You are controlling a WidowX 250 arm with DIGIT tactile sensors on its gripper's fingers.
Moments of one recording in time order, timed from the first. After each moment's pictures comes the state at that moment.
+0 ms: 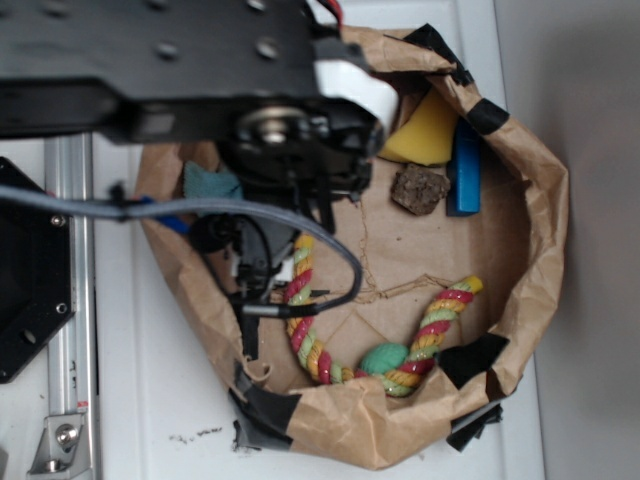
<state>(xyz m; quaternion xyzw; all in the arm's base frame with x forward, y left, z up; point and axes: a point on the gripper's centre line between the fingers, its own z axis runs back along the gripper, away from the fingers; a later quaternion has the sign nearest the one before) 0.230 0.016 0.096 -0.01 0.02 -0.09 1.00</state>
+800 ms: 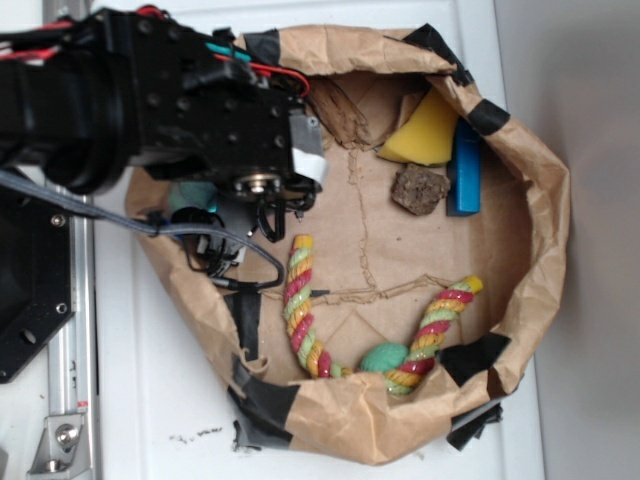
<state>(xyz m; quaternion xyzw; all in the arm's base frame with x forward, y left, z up) 0.205 0.040 0.019 0.04 0.06 -0.16 0.98</state>
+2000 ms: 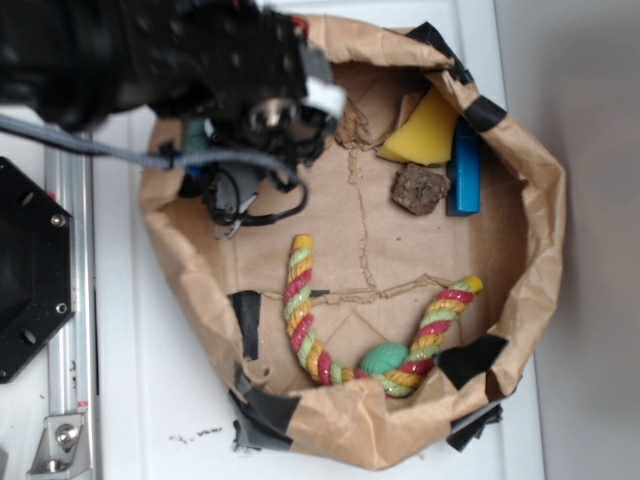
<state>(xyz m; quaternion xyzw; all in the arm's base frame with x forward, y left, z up) 0.217 0.055 0.073 0.01 0.04 -0.11 0.99</state>
